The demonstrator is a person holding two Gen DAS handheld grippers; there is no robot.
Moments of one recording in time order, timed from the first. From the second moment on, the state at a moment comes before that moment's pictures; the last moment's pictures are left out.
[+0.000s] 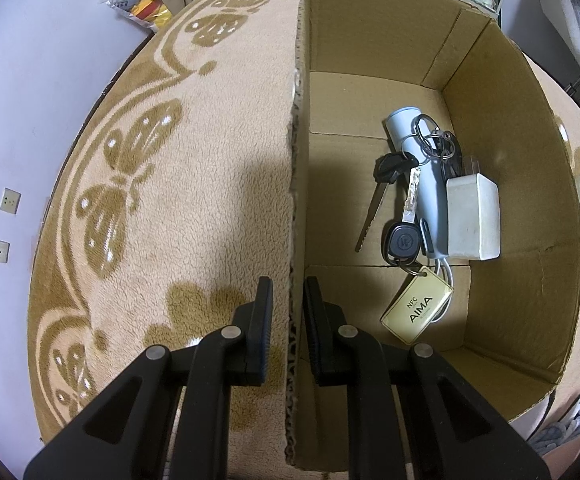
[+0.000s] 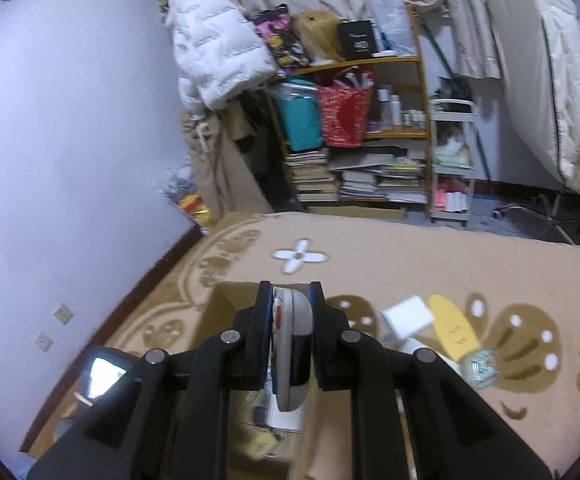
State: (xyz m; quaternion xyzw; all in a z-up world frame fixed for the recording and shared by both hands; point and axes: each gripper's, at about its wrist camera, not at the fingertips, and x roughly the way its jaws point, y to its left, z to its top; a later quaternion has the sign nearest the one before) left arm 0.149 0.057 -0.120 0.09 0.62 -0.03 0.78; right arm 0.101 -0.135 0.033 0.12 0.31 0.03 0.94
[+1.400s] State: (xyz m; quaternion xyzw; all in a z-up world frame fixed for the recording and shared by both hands) left arm 0.149 0.057 -0.120 0.09 0.62 -0.03 0.78; right arm 0.115 -0.180 -0.025 0.12 0.37 -0.04 0.92
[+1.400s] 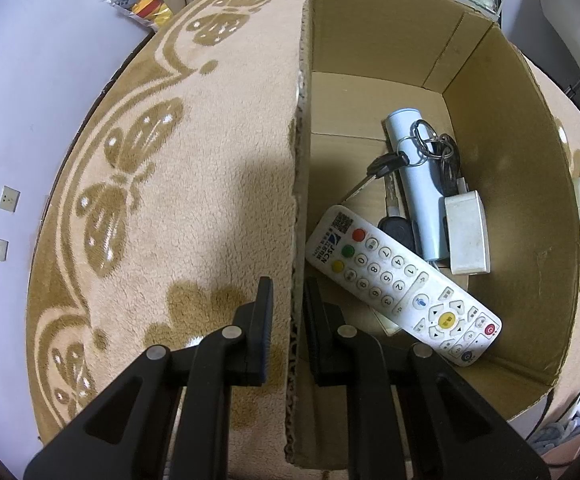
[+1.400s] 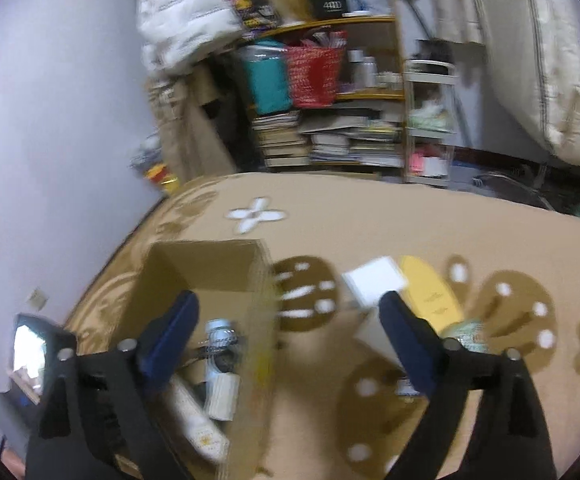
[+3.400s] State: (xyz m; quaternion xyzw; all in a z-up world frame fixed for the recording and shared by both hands) left arm 0.147 0.055 -0.119 0.09 0.62 -0.03 0.78; right arm 0.096 -0.316 -0.166 0.18 0.42 -0.15 0.87
